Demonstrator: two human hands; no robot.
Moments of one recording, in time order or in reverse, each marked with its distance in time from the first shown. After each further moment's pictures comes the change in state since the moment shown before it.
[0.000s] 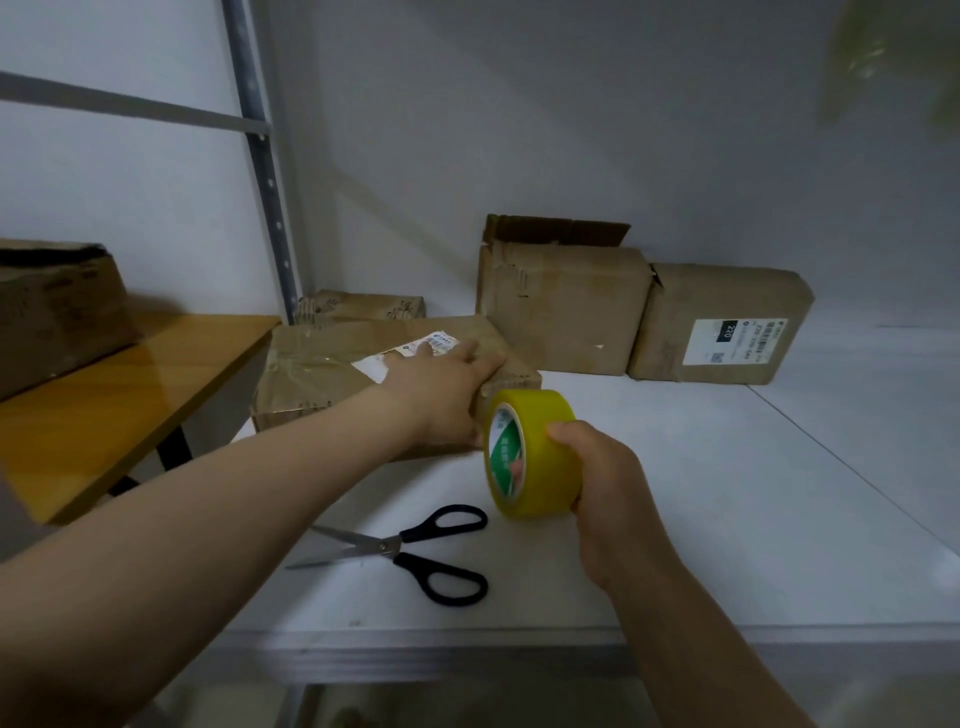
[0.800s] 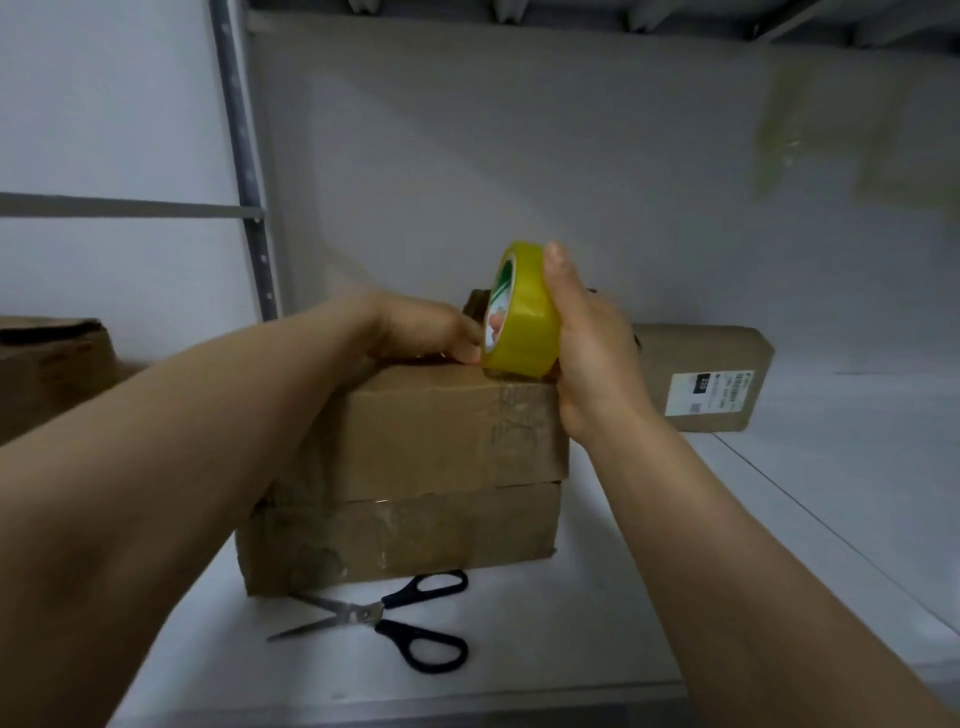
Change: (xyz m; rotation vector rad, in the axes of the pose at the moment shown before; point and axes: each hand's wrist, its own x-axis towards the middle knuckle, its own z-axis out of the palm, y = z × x) left_hand 0.011 -0.023 -0.123 -0.834 -0.262 0.135; right_hand 0.022 -0.141 0.038 0.048 -0.088 -0.403
